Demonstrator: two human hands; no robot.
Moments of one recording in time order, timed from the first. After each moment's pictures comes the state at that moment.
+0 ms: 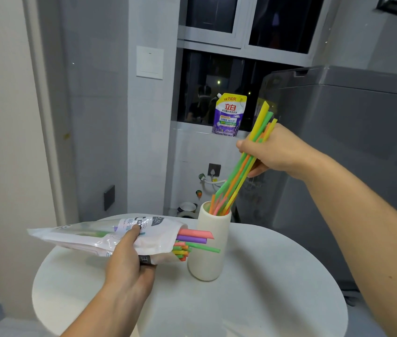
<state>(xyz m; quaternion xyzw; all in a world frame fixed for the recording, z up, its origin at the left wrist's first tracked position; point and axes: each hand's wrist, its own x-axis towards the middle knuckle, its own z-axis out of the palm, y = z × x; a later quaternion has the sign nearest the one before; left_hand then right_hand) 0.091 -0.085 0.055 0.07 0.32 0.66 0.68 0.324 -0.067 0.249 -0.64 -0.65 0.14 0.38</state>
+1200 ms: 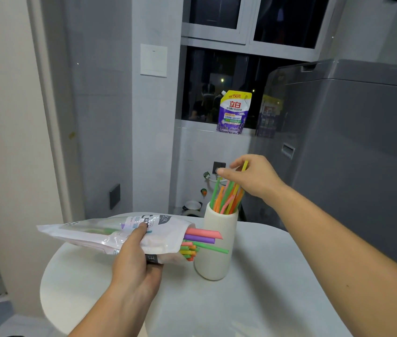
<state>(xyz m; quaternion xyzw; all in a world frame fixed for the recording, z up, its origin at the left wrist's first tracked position) 0.089 -0.079 0.049 0.05 0.31 0.65 0.69 0.309 -0.026 0.172 -0.66 -0.63 0.13 0.40</state>
